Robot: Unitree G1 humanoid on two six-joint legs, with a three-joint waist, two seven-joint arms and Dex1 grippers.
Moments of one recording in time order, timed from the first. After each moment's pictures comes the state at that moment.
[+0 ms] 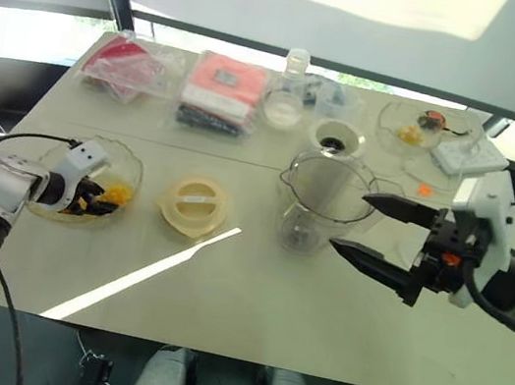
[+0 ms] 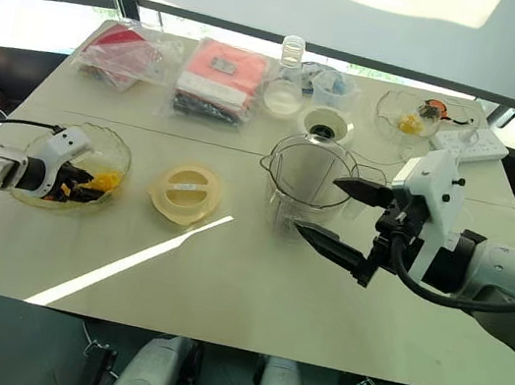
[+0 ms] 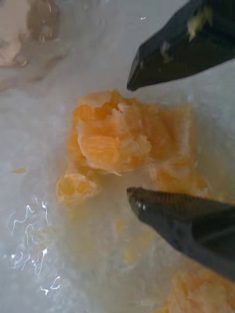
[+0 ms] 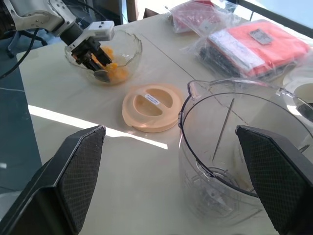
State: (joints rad) left arm -0.62 0.89 -0.16 0.60 -0.10 0.57 -1.04; right arm -0.16 -1.07 -0.41 -0.74 1.24 0.88 0.47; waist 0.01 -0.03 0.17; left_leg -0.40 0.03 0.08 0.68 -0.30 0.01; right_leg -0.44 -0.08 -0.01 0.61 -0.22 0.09
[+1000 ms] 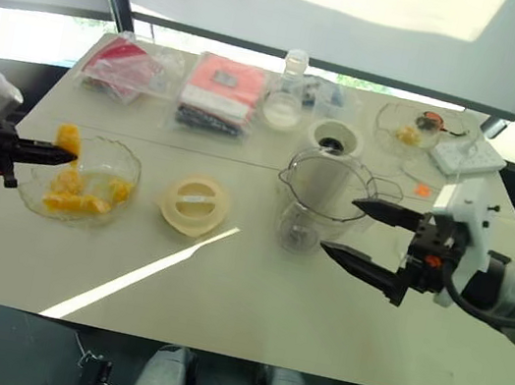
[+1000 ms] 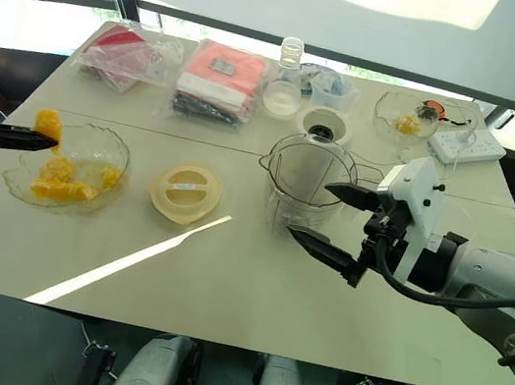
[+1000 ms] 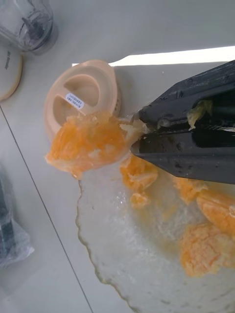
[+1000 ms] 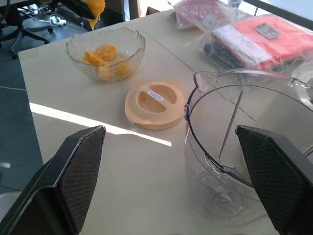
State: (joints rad) left arm -0.63 1.11 0.13 0.67 -0.30 0.46 -1.49; right arm -0.15 -1.00 -0.33 -0.74 1.15 0.86 0.49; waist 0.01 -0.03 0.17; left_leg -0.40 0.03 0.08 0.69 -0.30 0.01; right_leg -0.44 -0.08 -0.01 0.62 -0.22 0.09
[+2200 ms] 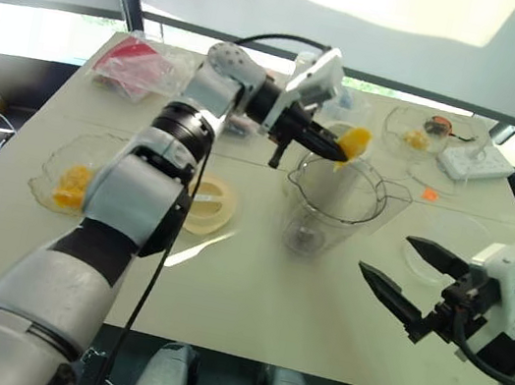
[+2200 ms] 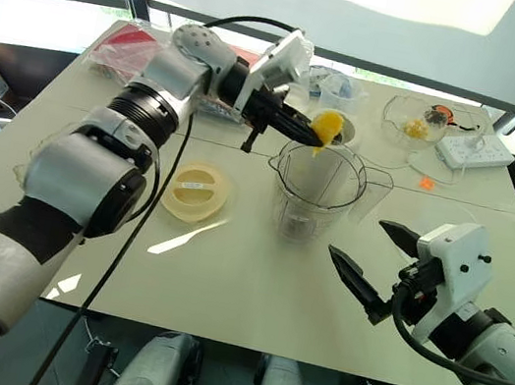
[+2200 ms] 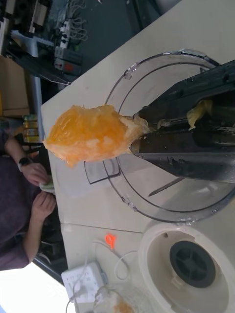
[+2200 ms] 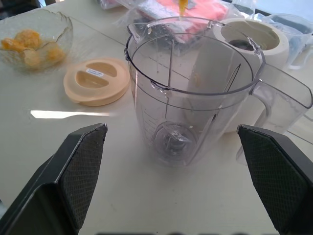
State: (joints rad) left arm -1.49 0.14 -0.19 1.17 -0.07 -0.04 -1.53; right arm 0.31 -0.84 -0.65 -0.97 1.10 0.83 0.28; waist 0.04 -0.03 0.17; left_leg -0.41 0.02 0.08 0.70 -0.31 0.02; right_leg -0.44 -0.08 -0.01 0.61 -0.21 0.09
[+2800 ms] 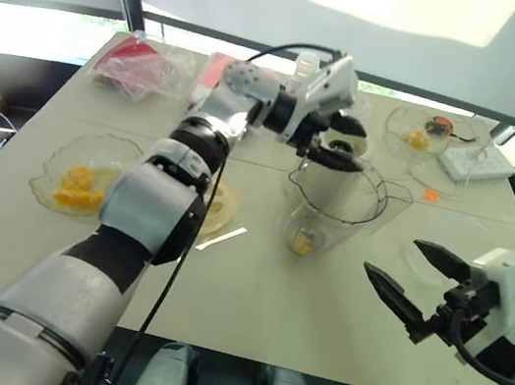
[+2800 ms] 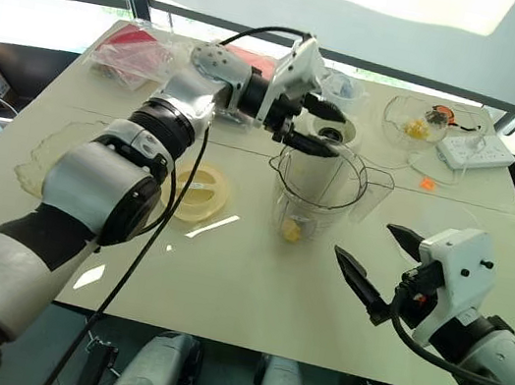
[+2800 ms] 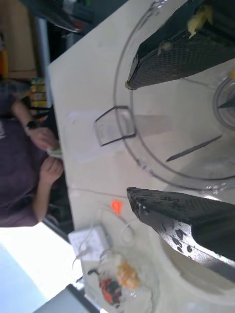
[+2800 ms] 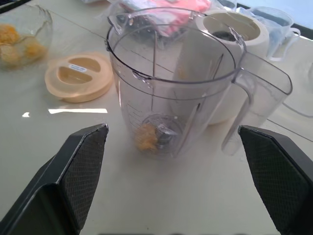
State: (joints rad) left arm -1.49 0.10 -0.04 1.19 -0.10 -0.04 -1.35; right arm 0.38 -0.84 -0.63 -0.96 0.99 0.80 0.24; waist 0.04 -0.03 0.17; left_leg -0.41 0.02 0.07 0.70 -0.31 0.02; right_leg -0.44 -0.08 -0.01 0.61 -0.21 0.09
